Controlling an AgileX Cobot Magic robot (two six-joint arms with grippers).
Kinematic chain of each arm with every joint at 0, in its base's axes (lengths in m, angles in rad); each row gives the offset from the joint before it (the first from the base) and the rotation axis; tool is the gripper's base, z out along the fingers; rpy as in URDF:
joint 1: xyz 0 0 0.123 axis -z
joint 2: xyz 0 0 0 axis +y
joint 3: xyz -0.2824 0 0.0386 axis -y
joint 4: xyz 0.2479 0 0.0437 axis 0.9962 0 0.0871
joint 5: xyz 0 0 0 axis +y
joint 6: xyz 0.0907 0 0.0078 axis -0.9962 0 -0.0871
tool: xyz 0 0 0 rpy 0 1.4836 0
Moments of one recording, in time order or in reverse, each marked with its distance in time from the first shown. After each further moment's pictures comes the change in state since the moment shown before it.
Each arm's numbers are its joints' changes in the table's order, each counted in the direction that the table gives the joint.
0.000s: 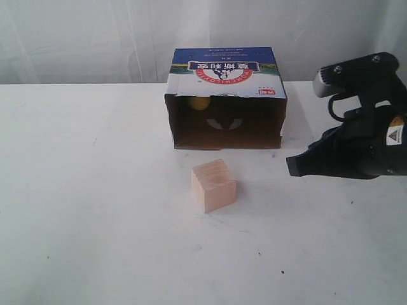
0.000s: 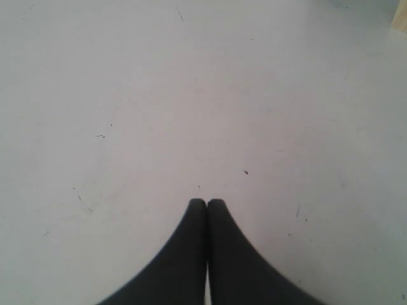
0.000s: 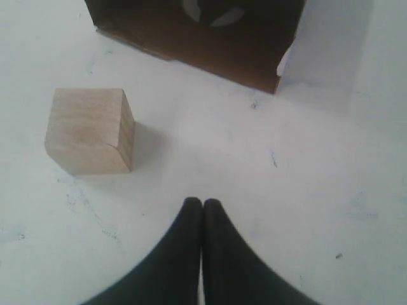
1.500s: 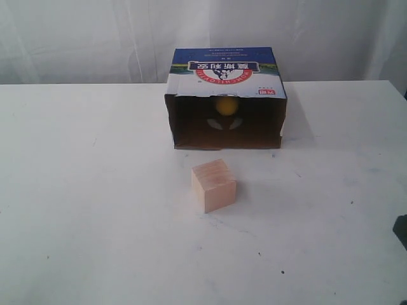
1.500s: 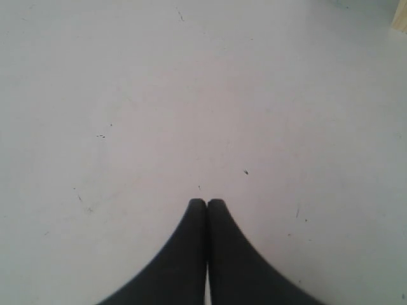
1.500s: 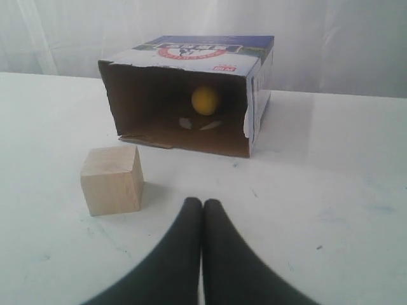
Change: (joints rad) left arm 0.000 0.000 0.000 0.000 0.000 0.000; right arm 0.054 -1.026 -0.701 0.073 -0.263 -0.004
